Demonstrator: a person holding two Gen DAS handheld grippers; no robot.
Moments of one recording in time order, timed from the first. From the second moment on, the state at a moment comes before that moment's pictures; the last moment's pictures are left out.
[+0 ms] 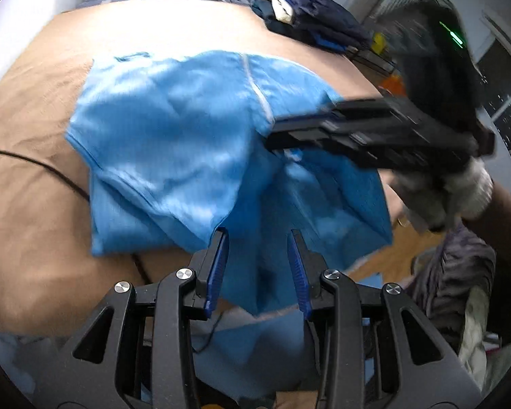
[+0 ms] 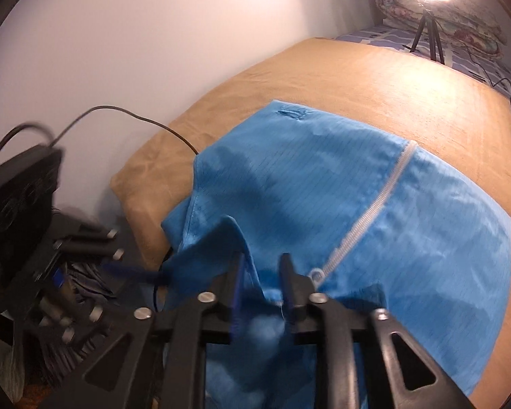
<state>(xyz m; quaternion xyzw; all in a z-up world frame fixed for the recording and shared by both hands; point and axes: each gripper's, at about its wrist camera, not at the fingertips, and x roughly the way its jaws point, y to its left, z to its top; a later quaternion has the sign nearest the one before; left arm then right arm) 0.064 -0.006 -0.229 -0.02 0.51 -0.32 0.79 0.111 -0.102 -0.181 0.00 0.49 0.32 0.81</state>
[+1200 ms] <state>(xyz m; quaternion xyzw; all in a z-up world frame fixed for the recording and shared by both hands) 0.092 -0.010 -0.224 -0.03 0.49 -0.34 0.80 0.100 -0.182 -0.154 0.12 0.47 0.21 0.85</state>
